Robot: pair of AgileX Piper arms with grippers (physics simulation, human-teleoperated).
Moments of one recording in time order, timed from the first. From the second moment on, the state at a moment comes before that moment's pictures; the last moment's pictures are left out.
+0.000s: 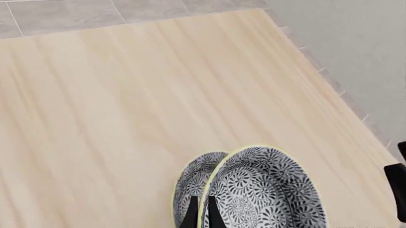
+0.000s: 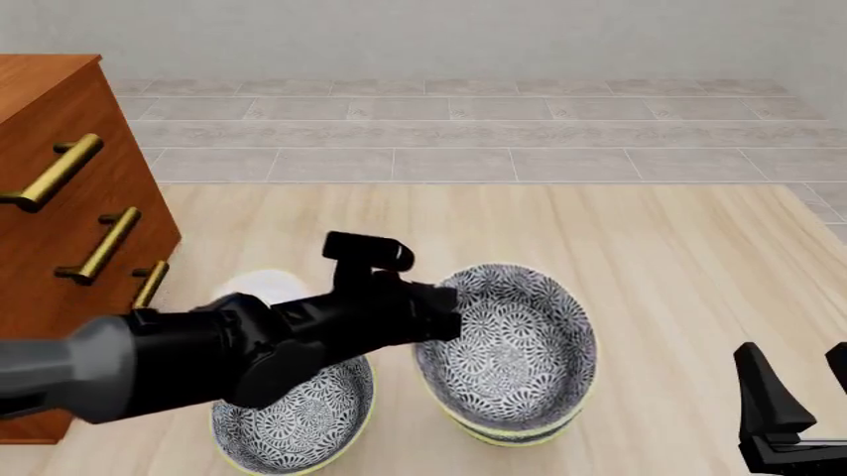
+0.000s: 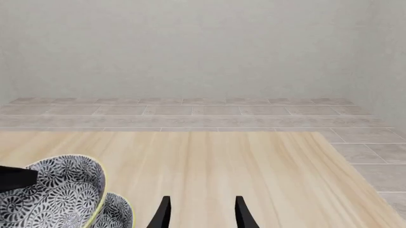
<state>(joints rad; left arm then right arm) -0.82 1.54 -0.79 -0.20 -0.44 0.00 0.05 0.00 -0.05 0.00</state>
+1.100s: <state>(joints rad) -0.83 1.62 -0.80 -0.24 -0.42 0.00 0.05 0.00 -0.05 0.00</state>
